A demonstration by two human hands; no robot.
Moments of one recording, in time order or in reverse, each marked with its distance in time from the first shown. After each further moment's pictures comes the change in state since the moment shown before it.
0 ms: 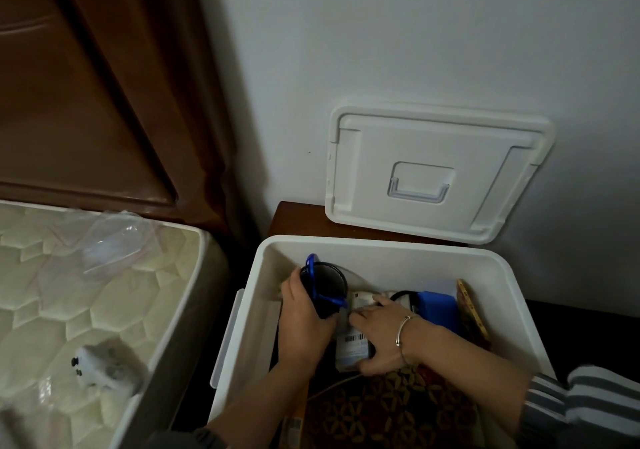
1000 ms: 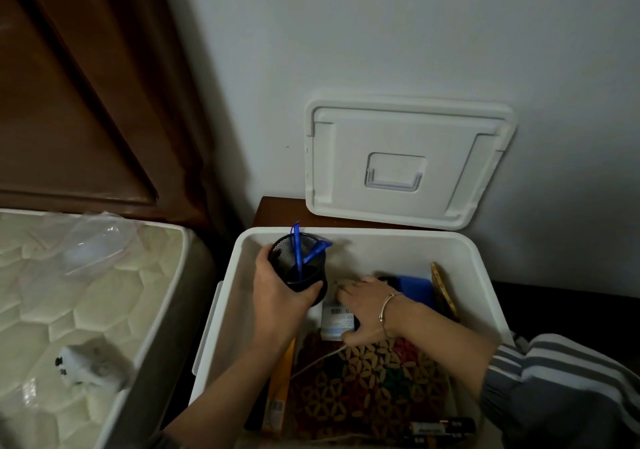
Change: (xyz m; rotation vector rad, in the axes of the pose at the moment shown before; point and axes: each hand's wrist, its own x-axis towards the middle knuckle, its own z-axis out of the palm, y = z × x) left_hand 0.000 0.027 -0.025 -0.230 0.058 0.042; right_hand -0.010 0.008 -0.005 -0.053 0.138 0.004
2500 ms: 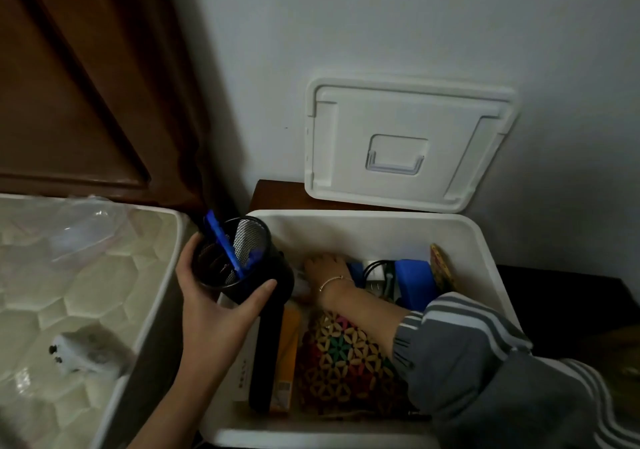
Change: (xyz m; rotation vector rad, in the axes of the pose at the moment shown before) left_hand -0.026 0.000 -0.095 -0.181 0.080 0.131; right_hand 0.094 -0.044 0.016 0.087 0.037 0.397
